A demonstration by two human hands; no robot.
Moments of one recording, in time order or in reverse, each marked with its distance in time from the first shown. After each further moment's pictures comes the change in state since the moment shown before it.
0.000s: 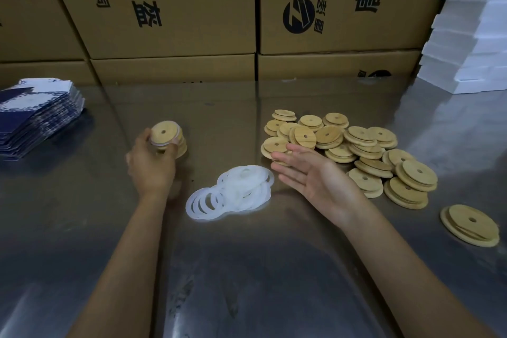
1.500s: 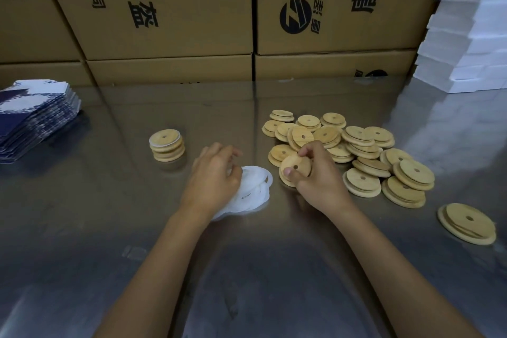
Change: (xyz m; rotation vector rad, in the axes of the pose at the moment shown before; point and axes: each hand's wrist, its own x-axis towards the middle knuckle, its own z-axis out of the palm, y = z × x) left_hand -0.069 0.050 0.019 0.235 -0.517 0.523; right_hand 0.009 0.014 -0.008 -1.114 0.406 -0.329
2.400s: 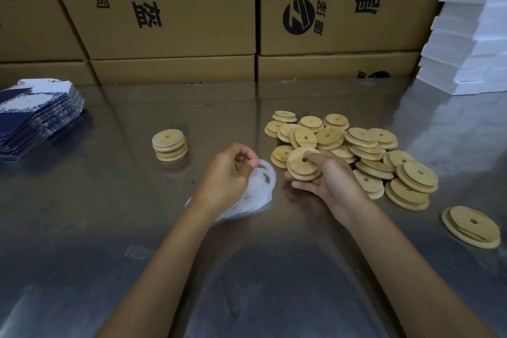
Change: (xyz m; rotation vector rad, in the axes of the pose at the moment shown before) left_hand -0.003 0.022 -0.005 -0.474 -0.091 -0.110; right_hand 0.001 -0.015 -0.016 0.923 -0.121 0.482
